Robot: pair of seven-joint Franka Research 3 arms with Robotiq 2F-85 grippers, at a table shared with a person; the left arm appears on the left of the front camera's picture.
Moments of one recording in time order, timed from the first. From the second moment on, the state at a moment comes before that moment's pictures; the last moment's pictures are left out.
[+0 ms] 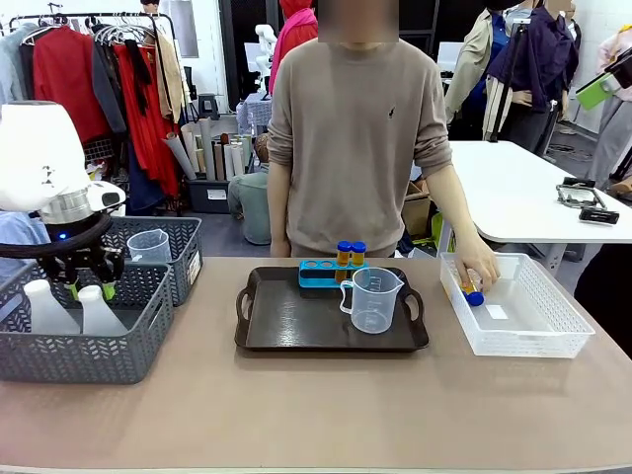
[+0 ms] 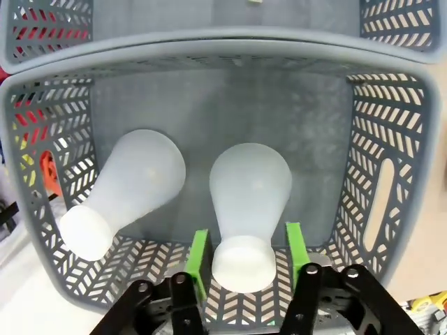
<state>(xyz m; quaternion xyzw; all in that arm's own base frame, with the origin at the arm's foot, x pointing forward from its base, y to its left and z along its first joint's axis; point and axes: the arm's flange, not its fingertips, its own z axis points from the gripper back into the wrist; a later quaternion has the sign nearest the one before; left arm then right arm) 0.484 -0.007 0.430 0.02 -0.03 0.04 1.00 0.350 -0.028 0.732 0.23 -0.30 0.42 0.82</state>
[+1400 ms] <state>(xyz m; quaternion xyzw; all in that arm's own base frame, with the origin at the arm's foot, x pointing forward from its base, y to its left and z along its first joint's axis) 0.484 -0.062 0.652 0.07 -0.07 -0.02 1.00 0.350 -0.028 0.732 0.23 -0.30 0.42 0.82</state>
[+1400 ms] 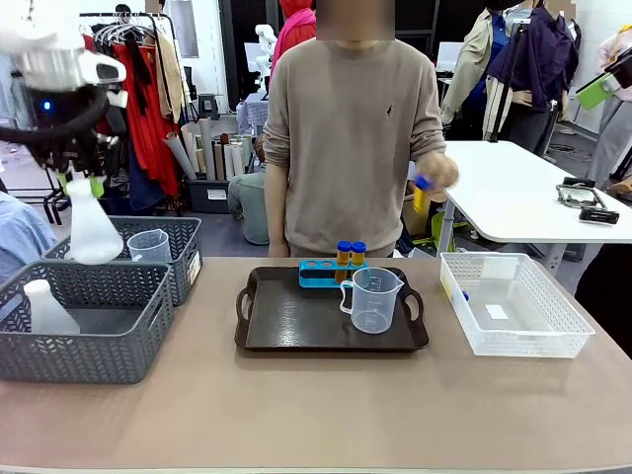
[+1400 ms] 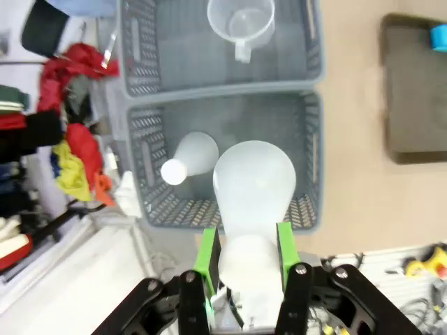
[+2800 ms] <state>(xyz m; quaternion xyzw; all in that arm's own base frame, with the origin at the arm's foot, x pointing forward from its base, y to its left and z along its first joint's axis) 0.488 -0.110 0.779 0.05 -0.11 -0.11 0.99 0.350 -0.028 0.732 0.23 -0.30 0.42 0.82</state>
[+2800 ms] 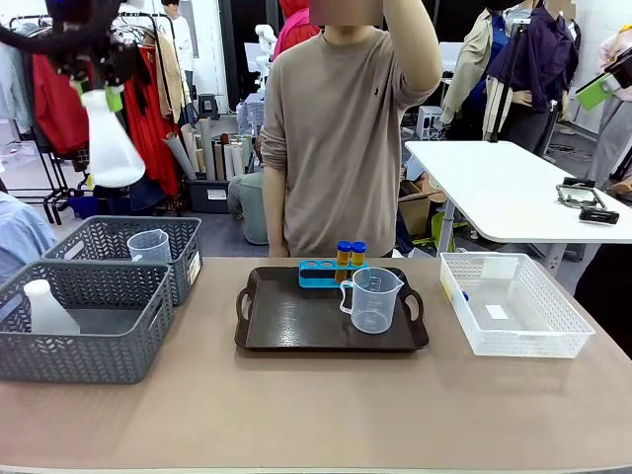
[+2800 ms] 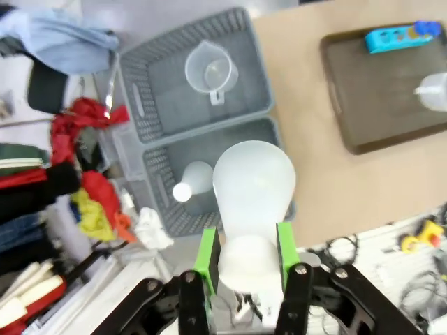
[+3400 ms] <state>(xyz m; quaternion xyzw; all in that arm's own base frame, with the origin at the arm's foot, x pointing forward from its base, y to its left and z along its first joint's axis) 0.515 -0.148 0.799 0.04 -0.12 -0.18 0.98 0.350 -0.028 0.732 0.23 -0.30 0.42 0.82</state>
